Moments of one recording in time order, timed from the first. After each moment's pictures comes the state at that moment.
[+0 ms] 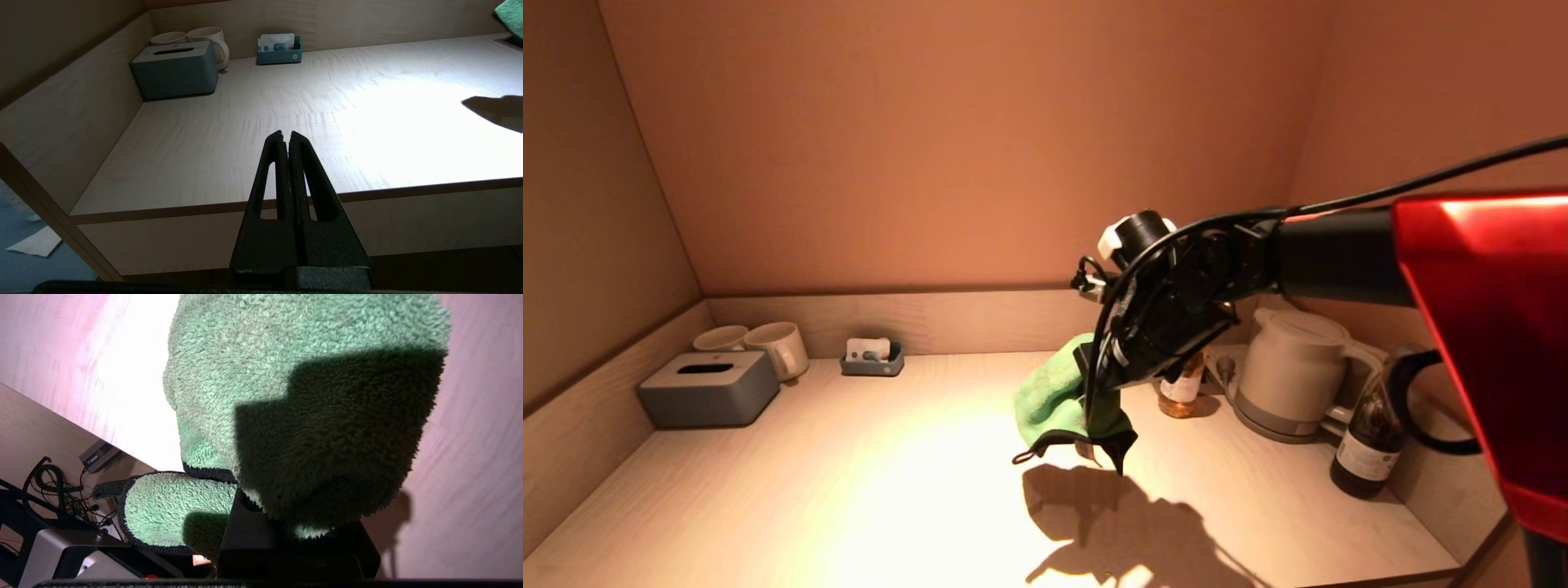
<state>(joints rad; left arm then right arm) 0.00 0.00 0.00 0.01 -0.02 0.07 0.46 2.14 -1.85 0.69 0.20 0.08</state>
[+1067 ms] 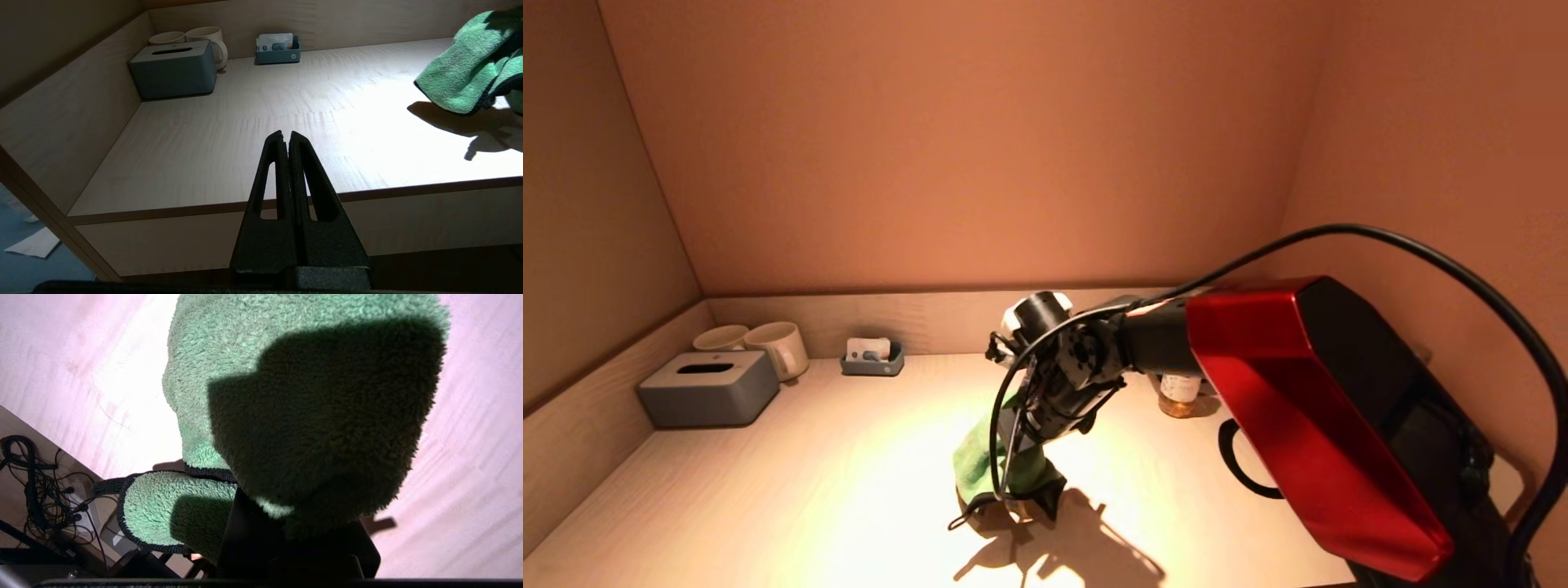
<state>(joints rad) 0.00 0.00 0.00 0.01 -0.02 0.07 0.62 2.38 -1.93 0.56 0.17 0.07</state>
